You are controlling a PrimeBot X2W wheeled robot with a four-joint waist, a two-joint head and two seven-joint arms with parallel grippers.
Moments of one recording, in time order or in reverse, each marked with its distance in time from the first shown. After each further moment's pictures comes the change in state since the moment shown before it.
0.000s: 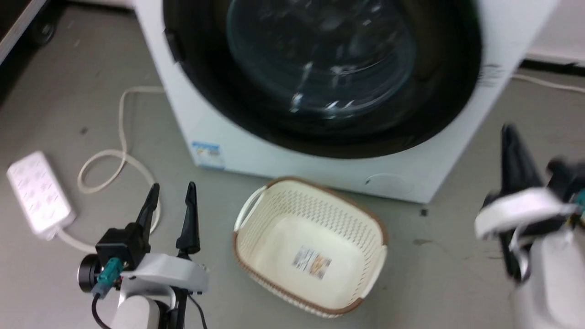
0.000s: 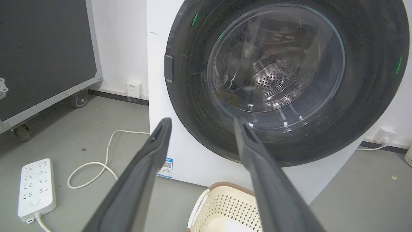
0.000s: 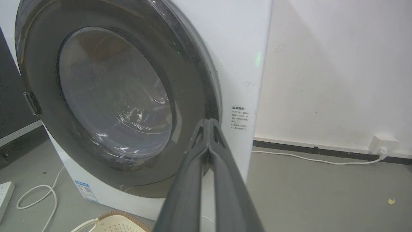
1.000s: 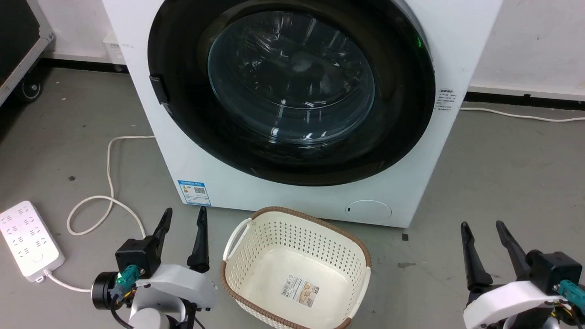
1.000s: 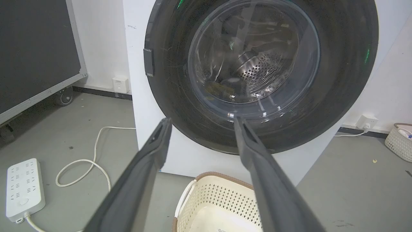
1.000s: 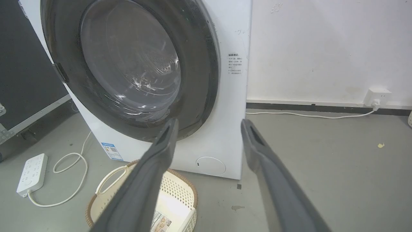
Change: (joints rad) left arm 0.024 0.001 -0.040 0.089 -0.008 0.029 0.038; right arm 0.453 -0.001 0.140 -0.321 0.149 0.000 0.150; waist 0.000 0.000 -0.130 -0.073
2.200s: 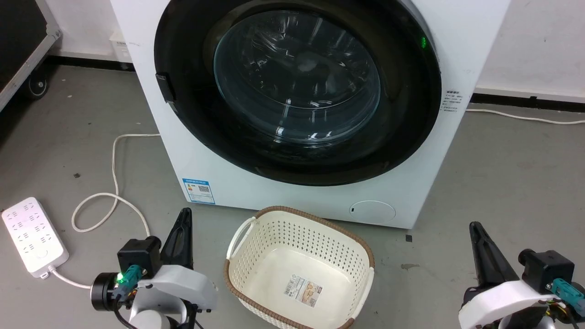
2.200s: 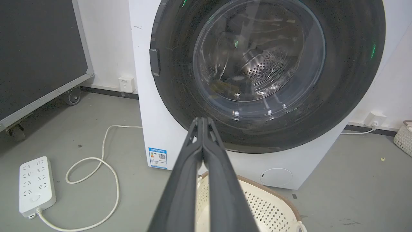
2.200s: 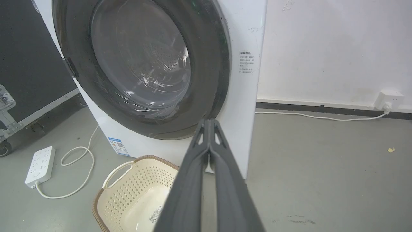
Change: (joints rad) left arm 0.017 -0.006 0.003 -0.039 0.025 0.015 0.034; right arm 0.005 0.000 0.022 -0.011 -0.006 0.000 0.016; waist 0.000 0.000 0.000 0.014
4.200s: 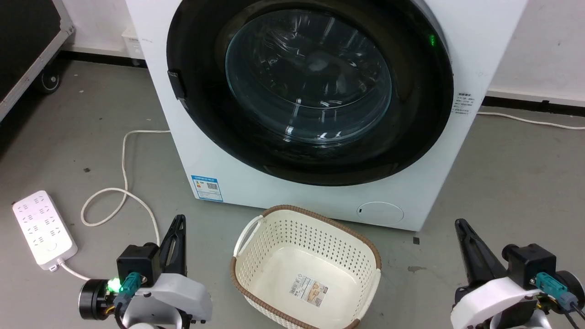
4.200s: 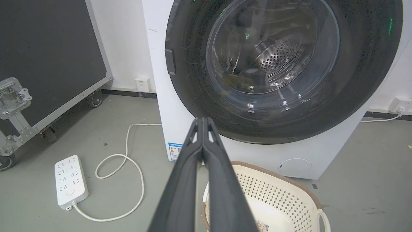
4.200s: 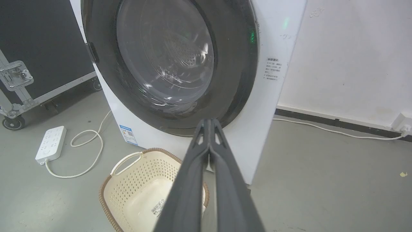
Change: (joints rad) left arm 0.086 -0.018 0.043 -0.160 0.126 0.002 0.108; right arm 0.000 0.000 0.035 -0.053 -0.072 0.000 0.054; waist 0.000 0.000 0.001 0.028
